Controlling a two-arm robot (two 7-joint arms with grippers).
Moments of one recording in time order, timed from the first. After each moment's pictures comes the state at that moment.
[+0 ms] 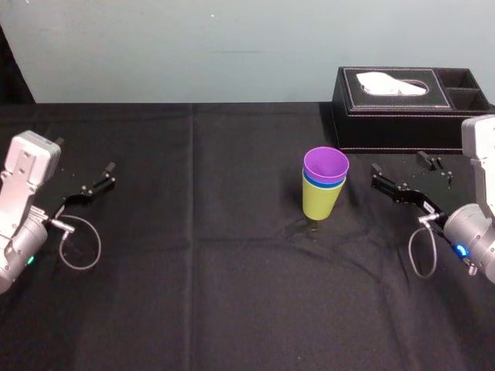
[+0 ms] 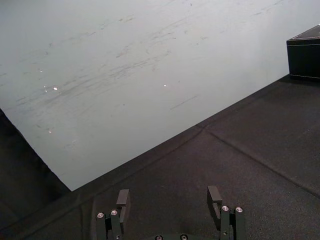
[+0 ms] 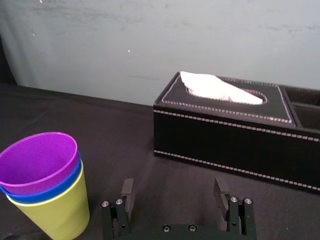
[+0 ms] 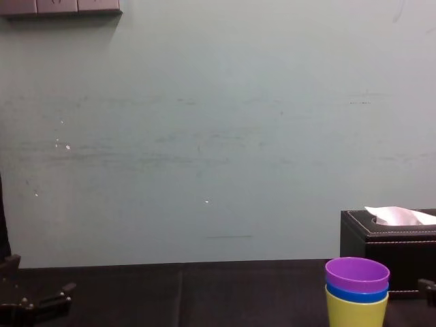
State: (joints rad) left arm -0.20 0.60 0.45 -1.41 -0.25 -0.12 0.03; right arm 0.13 0.41 -0.16 -1.46 0.31 0.12 0.18
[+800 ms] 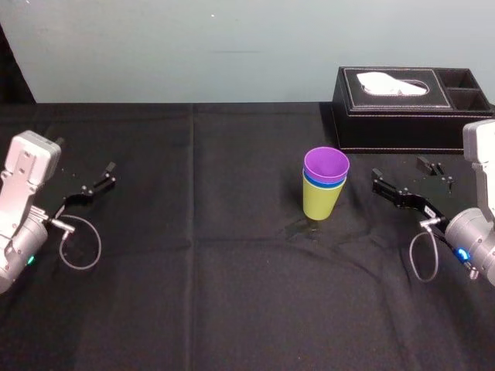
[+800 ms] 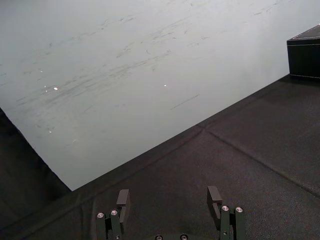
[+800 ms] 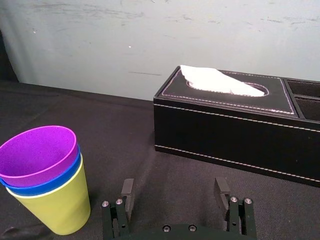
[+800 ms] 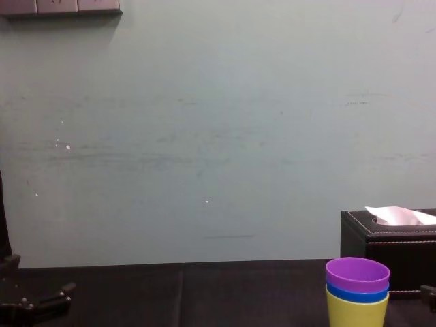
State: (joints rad) left arm -0.20 0.60 0.45 -1.41 -0.25 -0.12 0.03; right arm 0.12 0.40 -0.14 -1.45 0.30 0.13 0.20
